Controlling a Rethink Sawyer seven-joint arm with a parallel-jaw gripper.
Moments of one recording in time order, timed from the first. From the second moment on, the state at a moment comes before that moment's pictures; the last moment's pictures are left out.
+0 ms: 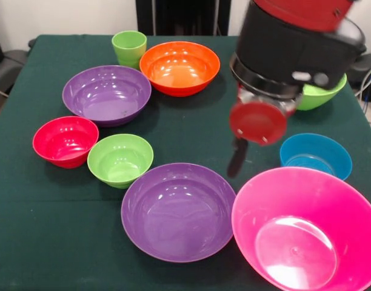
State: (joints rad) arm 0.06 -0.09 -0.60 0.68 0.46 0.99 3.33
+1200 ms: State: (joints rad) arm 0.08 -0.05 -0.56 0.64 0.42 1.01 3.26
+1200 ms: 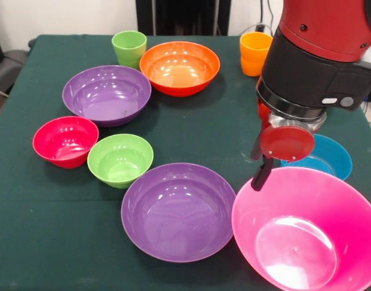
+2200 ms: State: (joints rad) arm 0.06 -0.15 -0.44 0.74 0.36 0.95 2.99
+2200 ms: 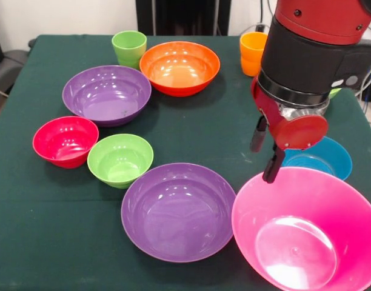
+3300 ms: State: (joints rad) arm 0.02 -0.14 -0.33 0.74 0.36 0.90 2.98
